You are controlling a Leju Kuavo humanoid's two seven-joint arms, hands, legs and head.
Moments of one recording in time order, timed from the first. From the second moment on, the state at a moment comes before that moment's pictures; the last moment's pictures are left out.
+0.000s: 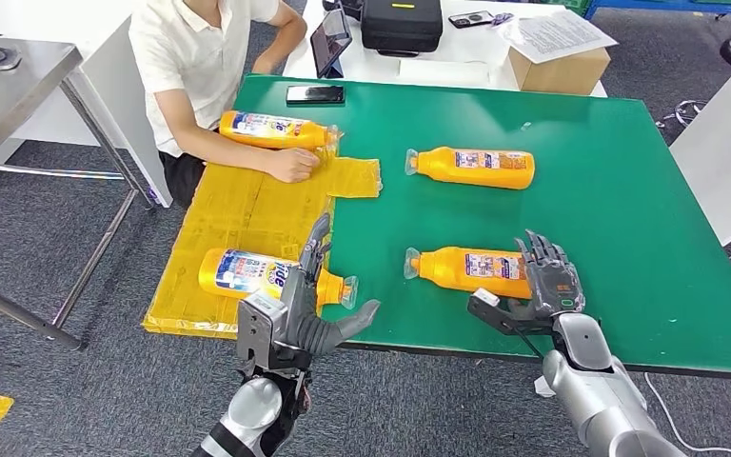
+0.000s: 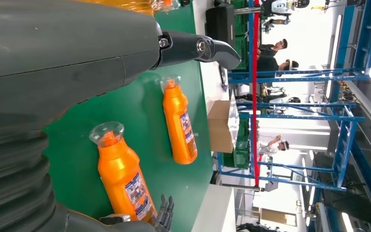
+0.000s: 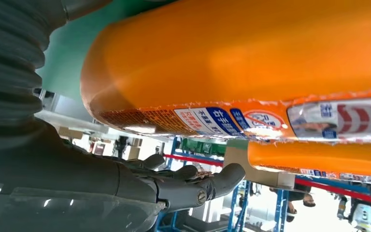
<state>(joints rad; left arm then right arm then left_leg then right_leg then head) -0.17 -0.25 -0.52 -1.26 0.24 0.31 -0.44 -0.47 -0.20 0.21 -0.60 1.31 -0.54 -0.18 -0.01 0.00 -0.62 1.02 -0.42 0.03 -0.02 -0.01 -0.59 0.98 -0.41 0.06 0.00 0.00</state>
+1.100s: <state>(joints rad) -0.18 -0.25 -0.53 -1.25 0.22 0.25 -0.40 -0.55 -0.26 0.31 -0.54 1.05 -0.26 -0.31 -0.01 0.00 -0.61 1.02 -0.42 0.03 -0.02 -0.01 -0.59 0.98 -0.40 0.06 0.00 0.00</state>
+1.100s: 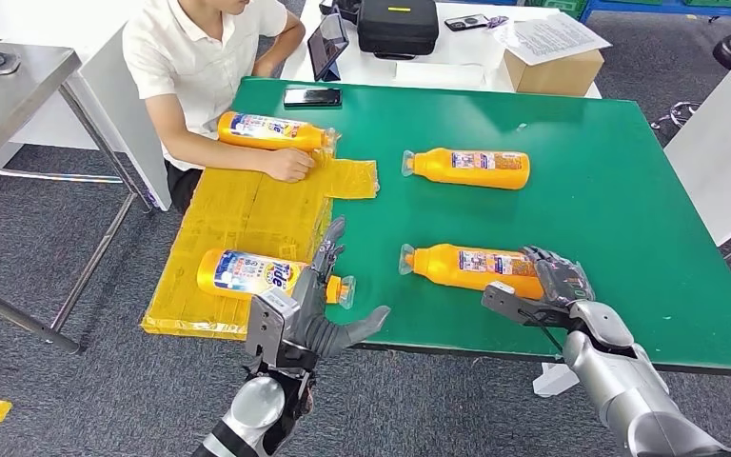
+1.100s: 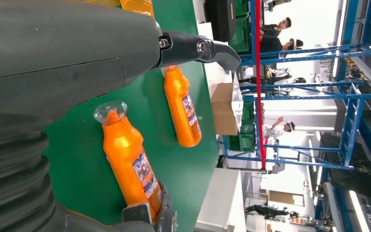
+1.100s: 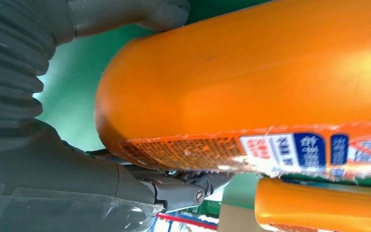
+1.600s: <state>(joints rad) -0.19 -0.25 -0.54 -1.25 0.20 0.31 -0.48 -0.53 -0.26 0.31 -0.53 0.95 -0.28 -0.41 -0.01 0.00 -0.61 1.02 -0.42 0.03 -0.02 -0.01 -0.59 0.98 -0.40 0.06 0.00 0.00</state>
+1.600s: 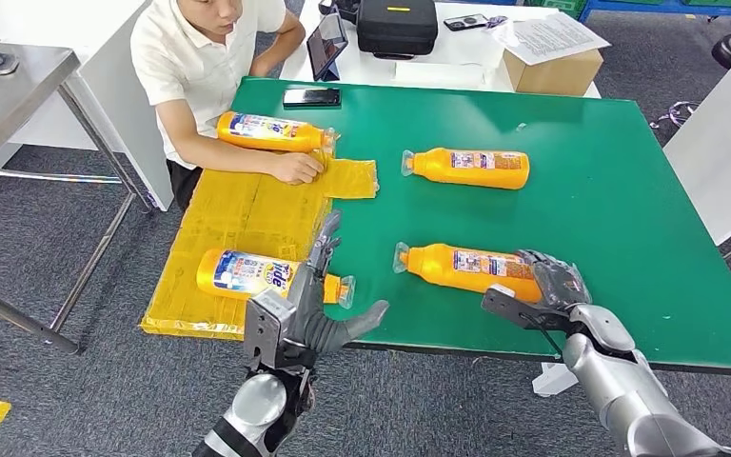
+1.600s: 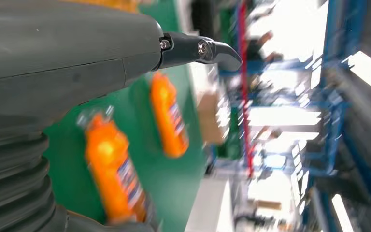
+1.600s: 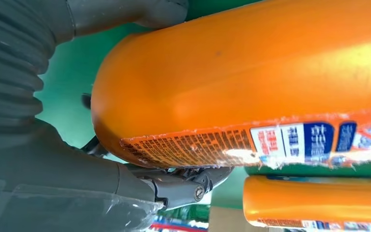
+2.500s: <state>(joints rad) 0.09 -0.22 -0.35 -1.33 0.72 0.09 -0.48 -0.16 -0.12 0.10 -1.01 0.38 -0.14 -0.60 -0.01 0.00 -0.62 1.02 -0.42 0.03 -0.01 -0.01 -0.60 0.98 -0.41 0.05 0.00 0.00</state>
